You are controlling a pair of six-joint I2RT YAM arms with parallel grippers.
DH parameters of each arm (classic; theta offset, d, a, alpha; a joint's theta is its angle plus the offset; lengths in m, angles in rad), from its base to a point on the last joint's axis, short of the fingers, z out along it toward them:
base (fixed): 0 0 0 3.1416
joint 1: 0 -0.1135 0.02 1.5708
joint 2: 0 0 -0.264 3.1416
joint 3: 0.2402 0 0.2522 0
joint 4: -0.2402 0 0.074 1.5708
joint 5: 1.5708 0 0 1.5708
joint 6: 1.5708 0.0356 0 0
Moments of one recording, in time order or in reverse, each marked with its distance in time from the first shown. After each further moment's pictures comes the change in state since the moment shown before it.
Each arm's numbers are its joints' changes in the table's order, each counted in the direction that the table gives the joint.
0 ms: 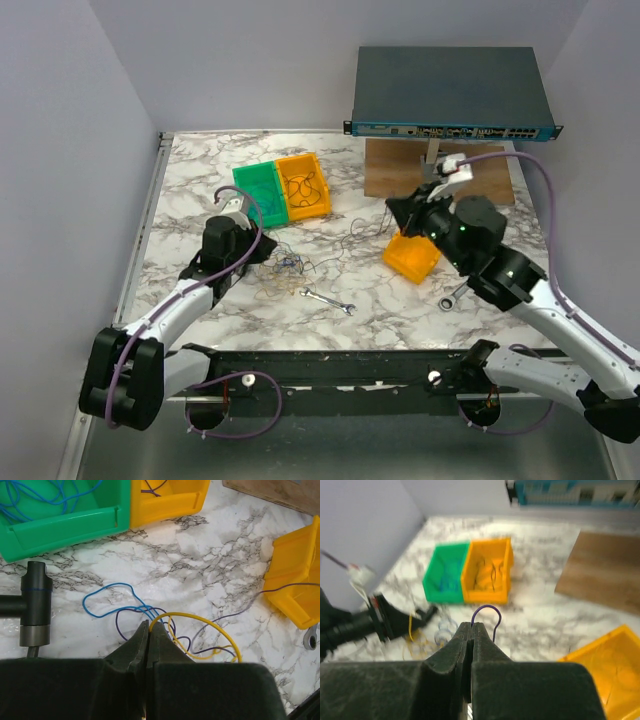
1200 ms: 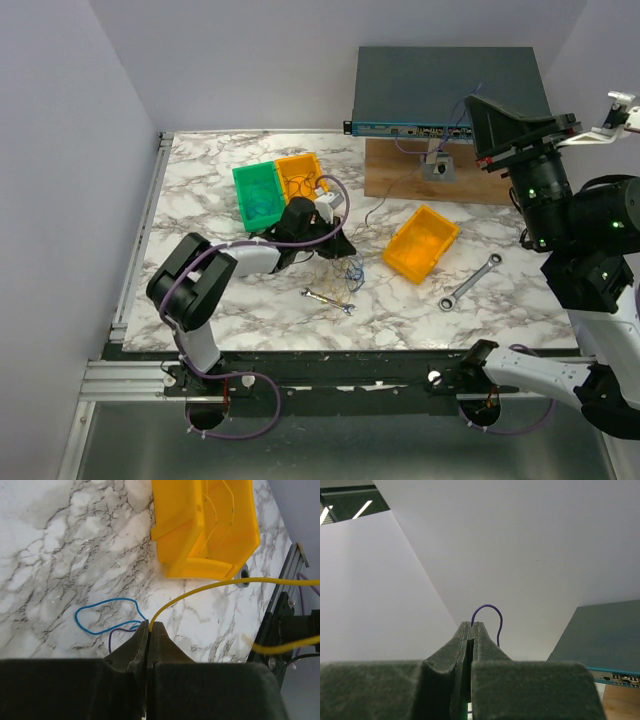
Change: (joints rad) left arm 0.359 0.632 0.391 0.236 0.291 -0.003; right arm 0.000 0.068 0.499 0.145 0.017 -0.056
